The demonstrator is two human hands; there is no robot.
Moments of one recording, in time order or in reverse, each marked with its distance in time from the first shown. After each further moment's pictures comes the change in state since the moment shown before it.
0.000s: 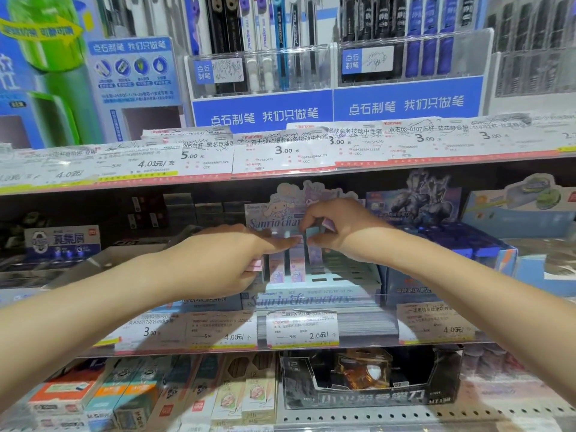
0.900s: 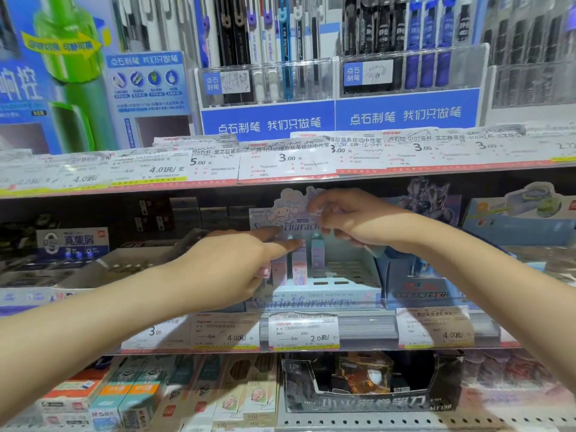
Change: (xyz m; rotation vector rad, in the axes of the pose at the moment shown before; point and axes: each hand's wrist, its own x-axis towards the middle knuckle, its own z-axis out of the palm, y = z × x) left_hand -0.007 0.007 0.004 0.154 0.100 0.051; right_hand -0.003 -0.004 -0.023 0.370 -0.079 0.098
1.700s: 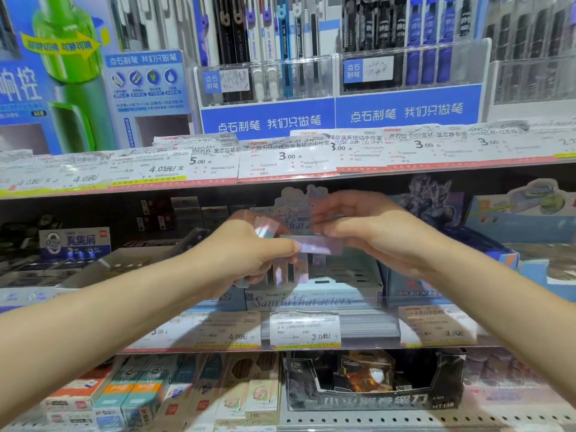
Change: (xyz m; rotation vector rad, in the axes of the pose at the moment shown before) left_hand 0.009 0.018 -0.015 -1.321 -0.002 -0.533; right_hand -0.028 0.004 0.010 0.589 0.052 -0.095
